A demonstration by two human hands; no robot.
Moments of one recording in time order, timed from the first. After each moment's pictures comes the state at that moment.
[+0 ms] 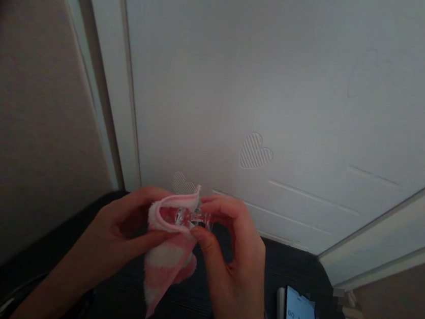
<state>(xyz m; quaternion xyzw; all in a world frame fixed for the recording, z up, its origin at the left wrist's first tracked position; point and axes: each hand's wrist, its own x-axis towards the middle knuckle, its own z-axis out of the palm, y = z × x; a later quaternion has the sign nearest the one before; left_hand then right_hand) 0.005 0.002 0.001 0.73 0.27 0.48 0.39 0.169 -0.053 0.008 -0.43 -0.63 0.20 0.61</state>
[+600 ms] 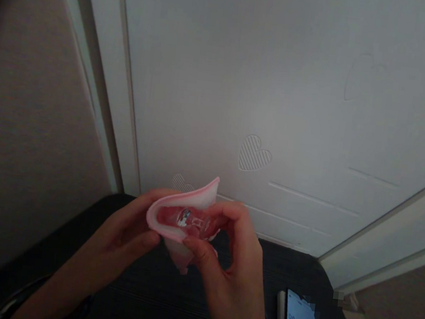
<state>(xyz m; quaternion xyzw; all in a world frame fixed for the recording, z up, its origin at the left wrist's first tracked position) 0.006 0.003 -0.006 0.70 0.20 0.48 0.48 0.169 -0.055 0.006 -0.44 -0.62 0.22 0.61</state>
